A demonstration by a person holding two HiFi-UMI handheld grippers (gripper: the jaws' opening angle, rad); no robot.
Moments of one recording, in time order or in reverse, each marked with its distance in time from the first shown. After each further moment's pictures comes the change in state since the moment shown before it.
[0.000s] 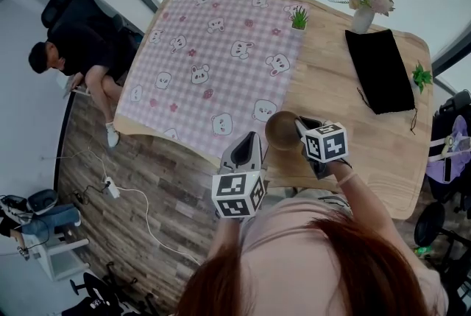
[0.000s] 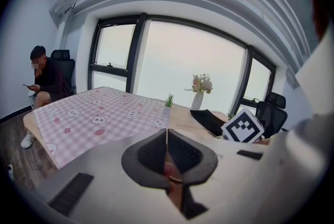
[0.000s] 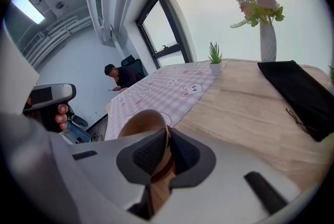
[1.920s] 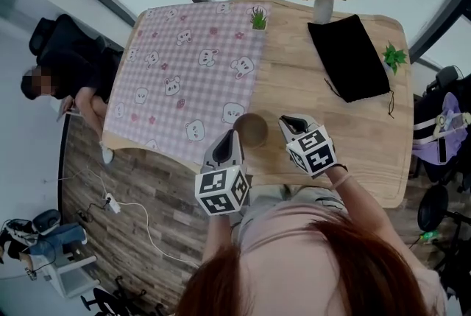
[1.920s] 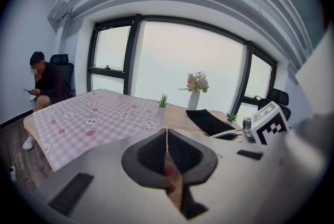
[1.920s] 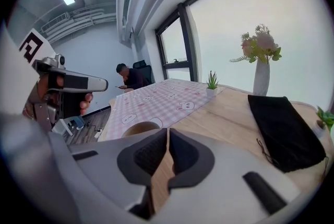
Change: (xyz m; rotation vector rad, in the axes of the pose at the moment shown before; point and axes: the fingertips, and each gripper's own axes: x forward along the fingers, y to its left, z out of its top) left arm 0.018 -0.053 0.000 0.026 -0.005 0.030; right arm -0.076 -0.023 0.007 -0.252 -0.140 -0.033
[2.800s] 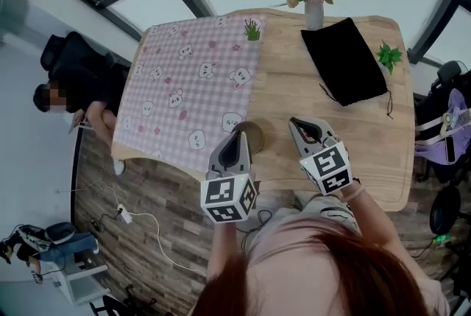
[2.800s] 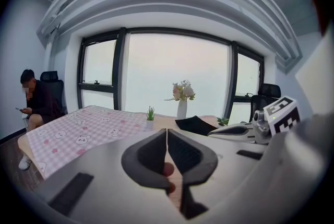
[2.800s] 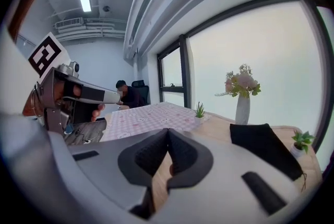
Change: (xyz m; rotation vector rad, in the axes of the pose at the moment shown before) left arm -0.012 -0.067 0.035 0.122 -0.103 -0.047; right arm -0.090 -0.020 0.043 -0.097 -0.262 -0.088
